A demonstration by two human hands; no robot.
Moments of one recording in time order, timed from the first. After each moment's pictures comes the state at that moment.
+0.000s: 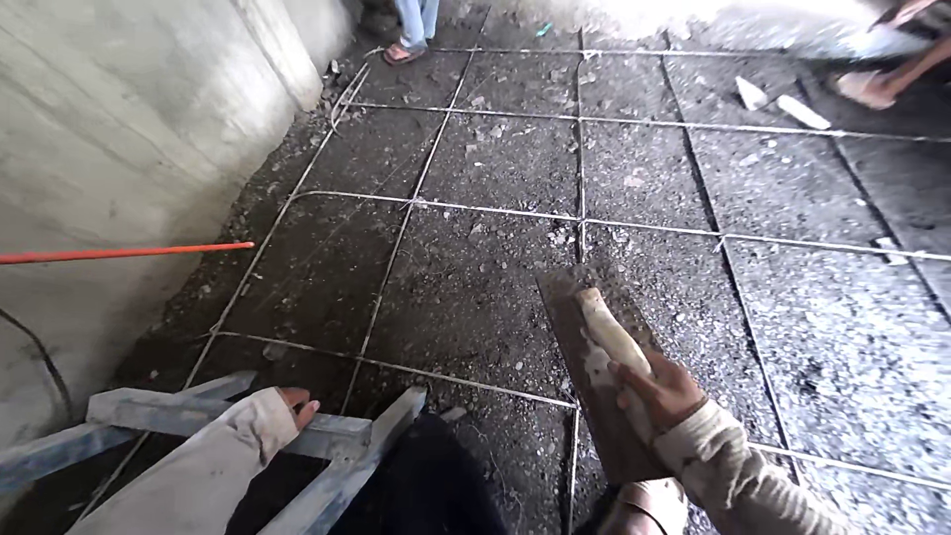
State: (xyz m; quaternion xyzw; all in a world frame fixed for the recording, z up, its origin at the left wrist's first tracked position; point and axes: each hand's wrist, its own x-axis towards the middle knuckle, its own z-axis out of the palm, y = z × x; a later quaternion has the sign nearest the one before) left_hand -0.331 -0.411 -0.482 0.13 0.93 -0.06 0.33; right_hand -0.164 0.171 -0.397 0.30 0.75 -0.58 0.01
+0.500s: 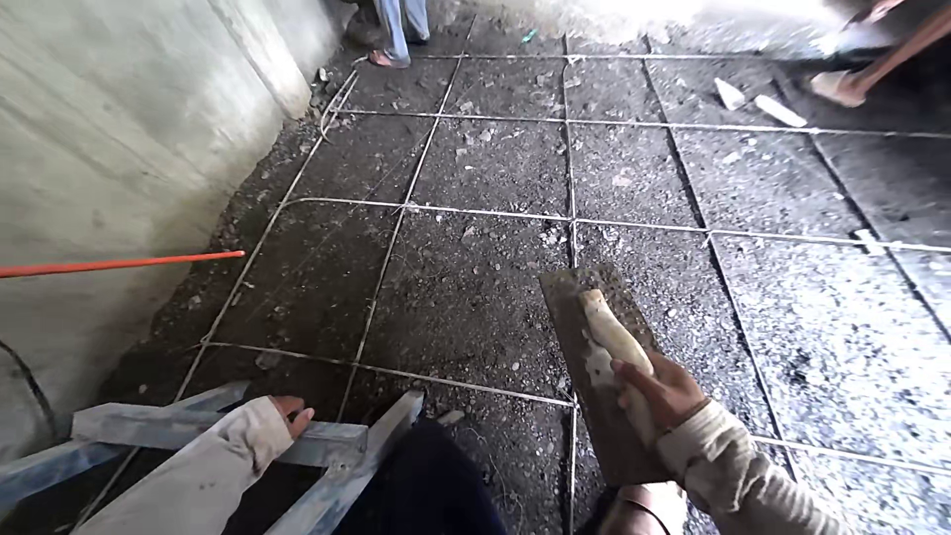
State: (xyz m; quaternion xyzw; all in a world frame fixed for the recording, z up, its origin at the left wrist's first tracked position) left_hand -0.332 -0.406 -0.475 0.13 0.92 -0.07 0.35; right_hand -0.156 0.168 -0.391 0.34 0.72 -0.61 0.00
